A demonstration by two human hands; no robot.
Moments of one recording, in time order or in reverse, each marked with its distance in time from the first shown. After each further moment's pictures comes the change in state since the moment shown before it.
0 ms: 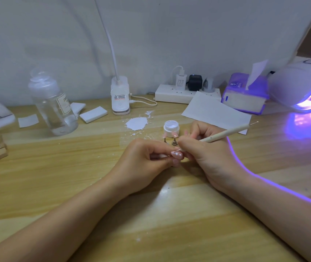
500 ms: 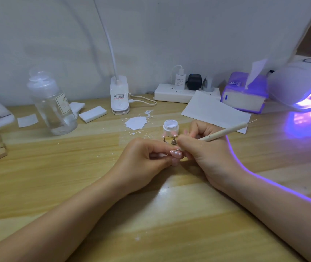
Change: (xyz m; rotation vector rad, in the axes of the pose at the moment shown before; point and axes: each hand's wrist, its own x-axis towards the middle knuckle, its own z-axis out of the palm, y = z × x) left_hand 0.000 0.001 0.000 0.013 0.003 0.008; right_hand 0.000 0.002 0.000 -0.015 0.003 -0.015
